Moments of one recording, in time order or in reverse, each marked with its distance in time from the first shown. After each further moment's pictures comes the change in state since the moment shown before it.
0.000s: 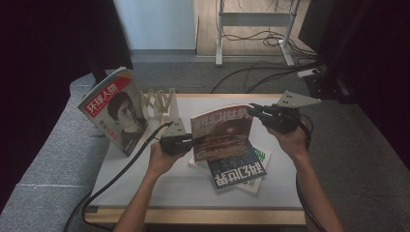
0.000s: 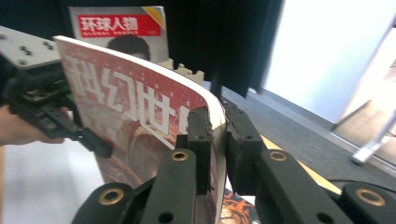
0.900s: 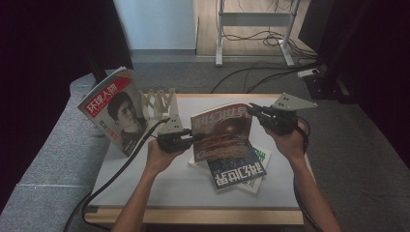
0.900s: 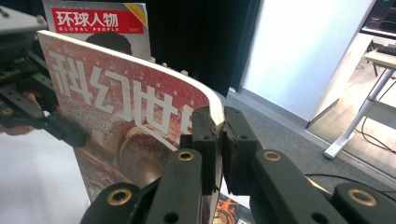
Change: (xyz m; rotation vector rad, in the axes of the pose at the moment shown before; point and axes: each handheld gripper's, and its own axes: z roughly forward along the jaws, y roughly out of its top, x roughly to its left) left arm -0.003 0.020 -0.015 -0.034 0.024 0.014; right arm 0.012 0.002 0.003 0.007 -0.096 -0.026
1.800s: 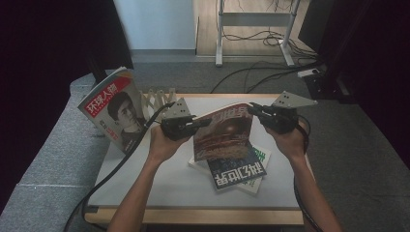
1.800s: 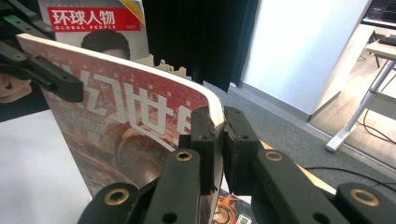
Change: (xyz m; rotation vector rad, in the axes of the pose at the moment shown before) left arm -0.005 0.061 -0.008 -0.016 0.020 0.024; right arm -0.003 0.002 0.001 0.021 -0.001 0.022
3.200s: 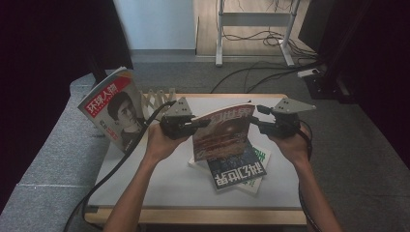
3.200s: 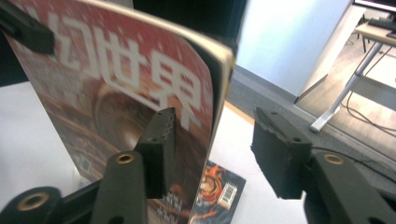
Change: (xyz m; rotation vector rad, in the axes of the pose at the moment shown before) left arm 0.001 0.008 -0.003 0.080 -0.002 0.006; right arm -0.003 -0.017 -0.004 0.087 -0.047 -0.035
